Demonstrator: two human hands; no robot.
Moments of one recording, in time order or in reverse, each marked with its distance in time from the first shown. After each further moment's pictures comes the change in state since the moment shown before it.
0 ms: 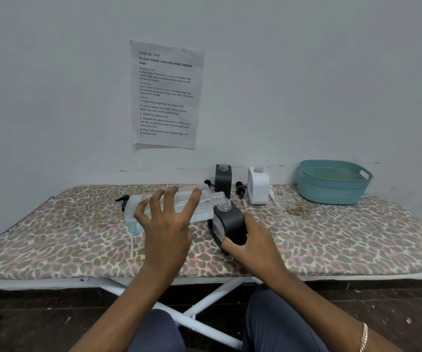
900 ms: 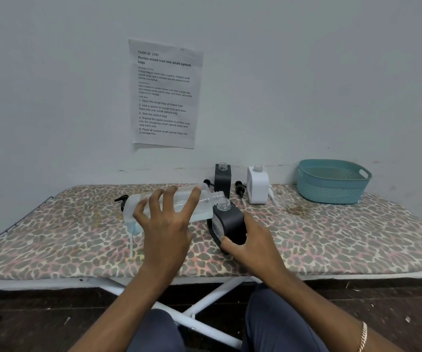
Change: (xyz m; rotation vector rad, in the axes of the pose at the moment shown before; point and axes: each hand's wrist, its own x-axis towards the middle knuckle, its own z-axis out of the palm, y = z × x) left_hand 0.000 0.000 0.001 0.020 -0.002 0.003; right_hand -0.001 -0.003 -0.002 -0.007 -0.018 0.012
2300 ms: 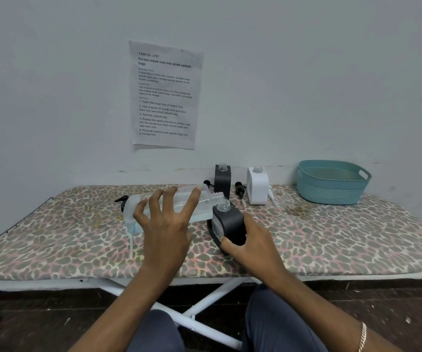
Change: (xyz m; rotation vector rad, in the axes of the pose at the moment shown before) left_hand 0.001 -0.002 0.003 -0.018 0.039 0.009; right_hand 0.001 0.002 0.002 -0.004 0.008 0.007
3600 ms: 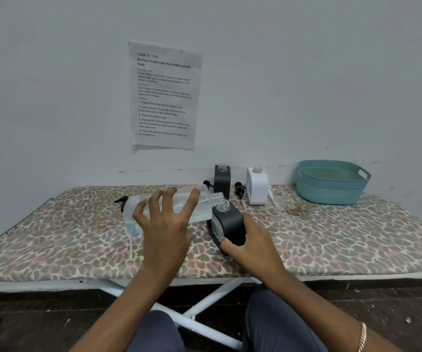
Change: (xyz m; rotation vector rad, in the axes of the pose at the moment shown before) left_hand 0.000 0.000 0.000 -0.009 -0.007 -0.008; right_hand 0.000 -0.001 -0.001 0.015 -0.001 0.008
